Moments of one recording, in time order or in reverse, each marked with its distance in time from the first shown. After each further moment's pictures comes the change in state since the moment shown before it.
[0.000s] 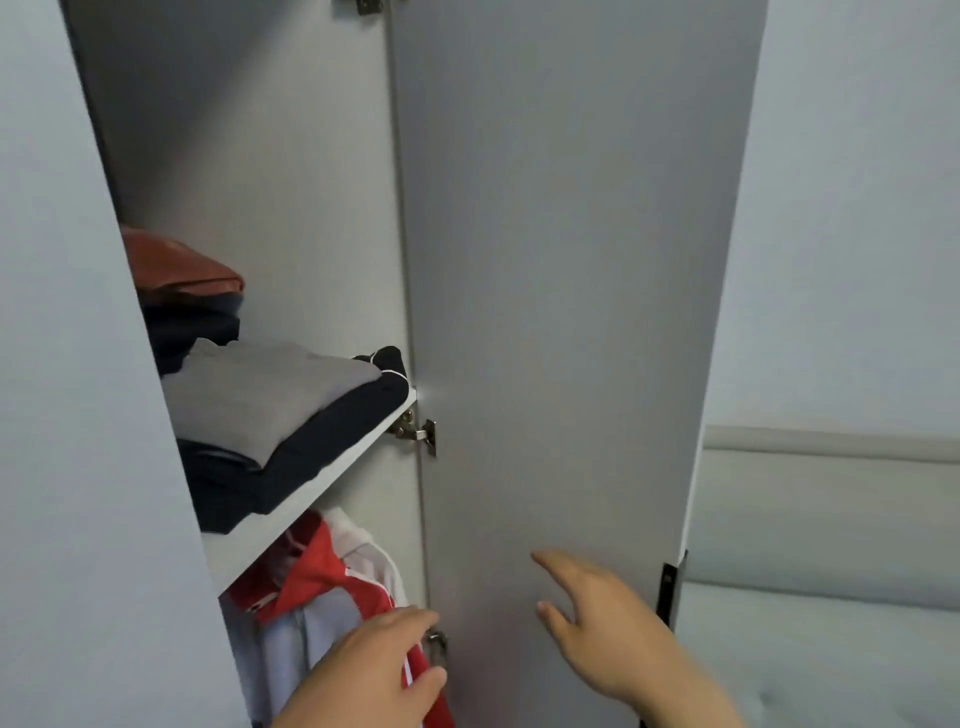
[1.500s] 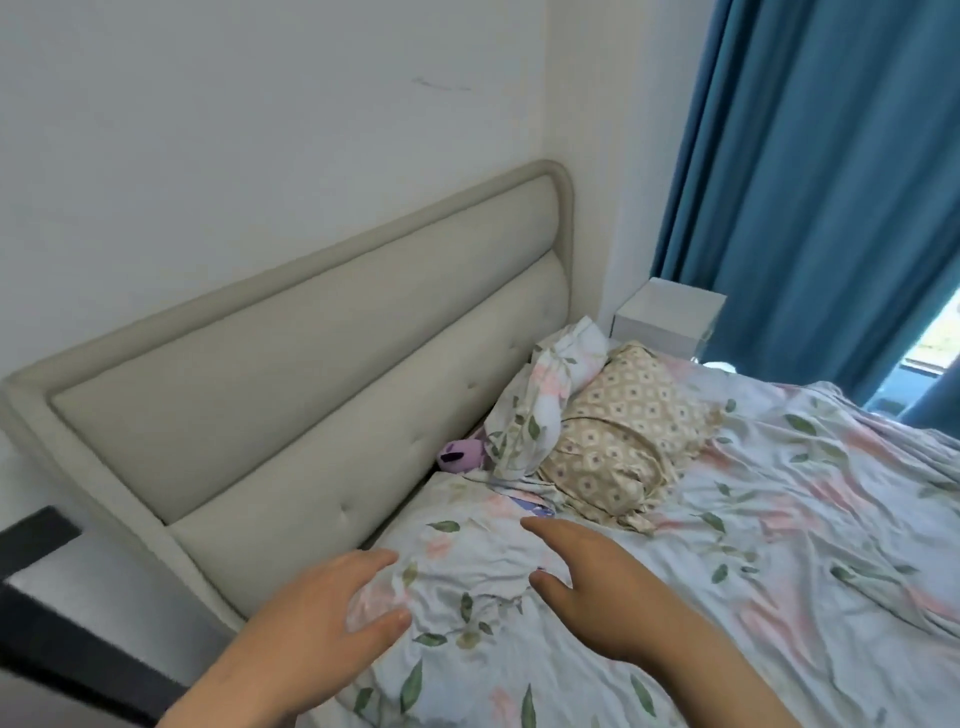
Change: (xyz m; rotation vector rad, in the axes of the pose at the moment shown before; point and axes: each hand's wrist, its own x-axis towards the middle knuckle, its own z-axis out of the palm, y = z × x) left_hand 0.093 0.241 0.251 0.107 -0.835 0.772; right_hand -0.347 0.150 -0.044 0.125 0.228 1.086
